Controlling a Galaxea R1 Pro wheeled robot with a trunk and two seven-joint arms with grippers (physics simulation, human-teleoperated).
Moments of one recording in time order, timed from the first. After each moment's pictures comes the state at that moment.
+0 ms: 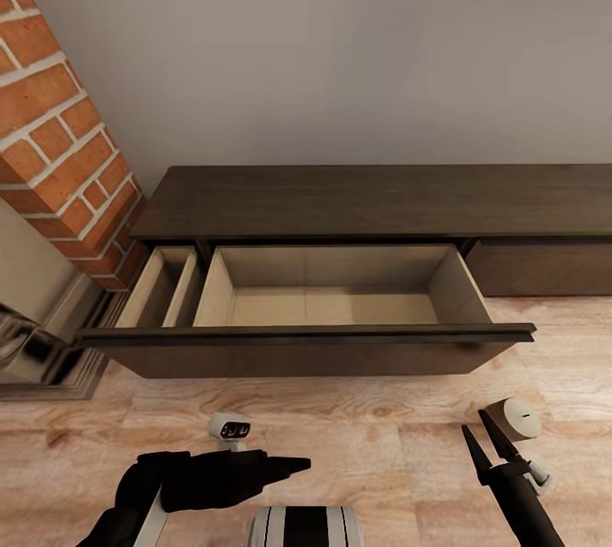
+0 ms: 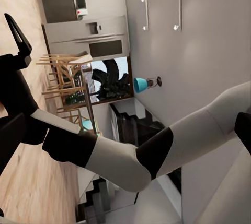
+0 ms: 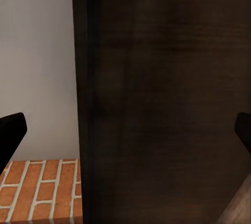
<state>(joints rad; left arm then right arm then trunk) -0.18 -0.01 -0.05 -1.39 0.29 0.98 -1.57 -0.03 -0.18 -0.18 -0.99 -1.44 0.28 0.93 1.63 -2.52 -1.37</state>
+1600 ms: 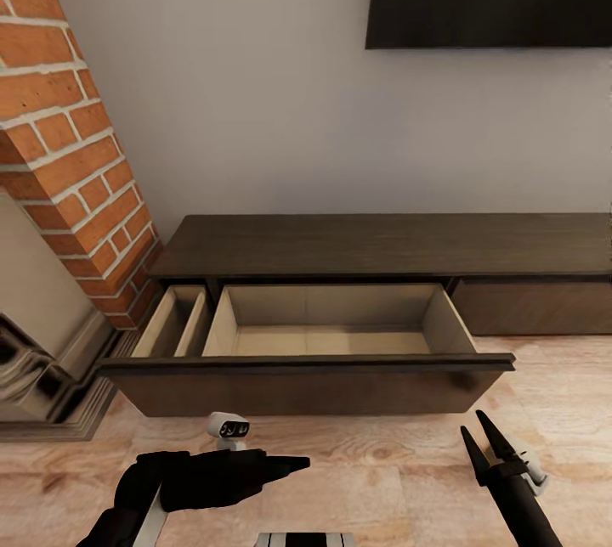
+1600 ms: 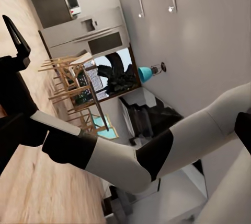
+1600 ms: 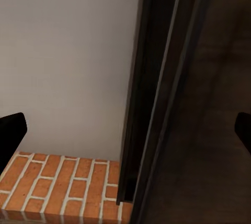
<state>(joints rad) -0.18 -0.01 -0.05 -1.38 0.29 0.98 -1.57 -0.03 -0.18 -0.18 -0.99 -1.43 0.27 0.92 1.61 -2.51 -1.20</state>
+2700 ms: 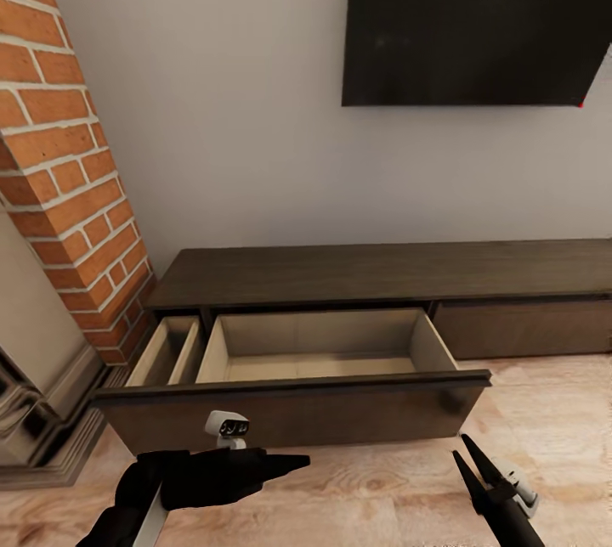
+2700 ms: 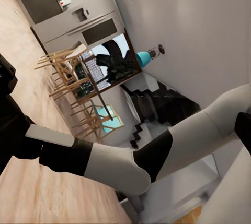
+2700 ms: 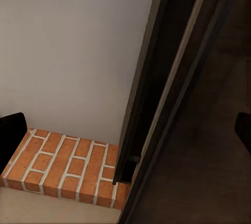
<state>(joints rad) -0.19 -0.01 -0.05 -1.38 0.30 0.98 -1.57 -0.03 -0.18 -0.19 -0.87 -1.26 0.26 1.00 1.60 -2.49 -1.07</state>
